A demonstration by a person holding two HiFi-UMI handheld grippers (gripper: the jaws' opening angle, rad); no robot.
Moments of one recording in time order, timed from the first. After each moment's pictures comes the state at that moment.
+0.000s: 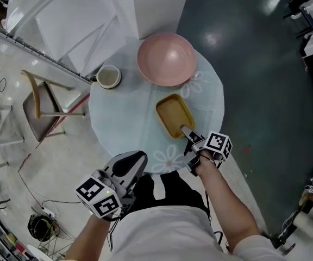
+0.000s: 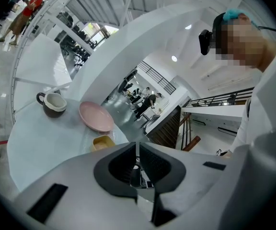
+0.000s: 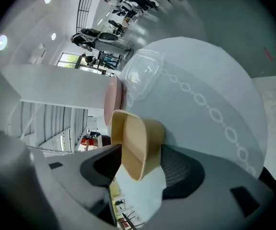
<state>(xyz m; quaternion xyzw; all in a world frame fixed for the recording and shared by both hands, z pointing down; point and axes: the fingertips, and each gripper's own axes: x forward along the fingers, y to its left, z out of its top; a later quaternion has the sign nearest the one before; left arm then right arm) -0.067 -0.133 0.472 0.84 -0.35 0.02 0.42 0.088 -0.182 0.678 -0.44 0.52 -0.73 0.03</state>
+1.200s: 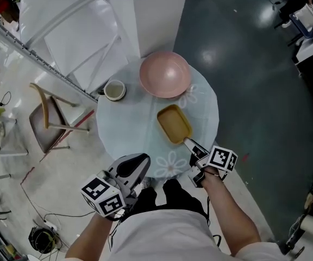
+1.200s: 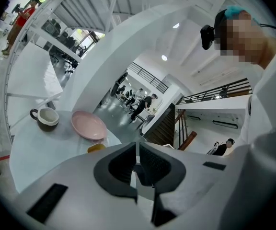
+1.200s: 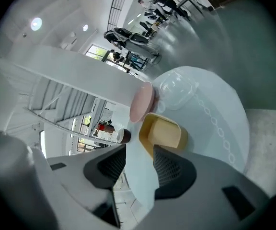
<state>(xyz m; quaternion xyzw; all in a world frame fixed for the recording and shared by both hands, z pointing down) -0.068 -0.122 0.432 0.87 -0.33 0.02 0.37 0.085 -0.163 0.590 -0.42 0.64 -0.64 0.03</state>
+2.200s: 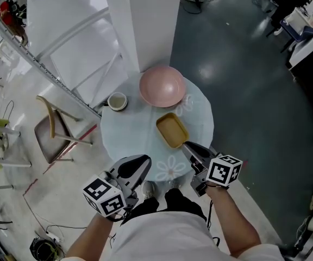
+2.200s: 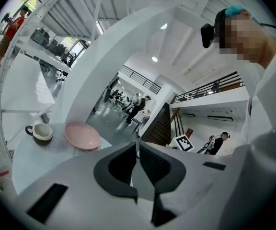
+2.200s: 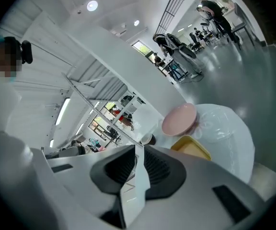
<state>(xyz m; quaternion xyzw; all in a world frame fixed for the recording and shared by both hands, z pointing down) -0.063 -0.108 0.382 0.89 -0.32 0.01 0.32 0.057 -0.149 0.460 -0.38 0.81 -0.45 -0.01</state>
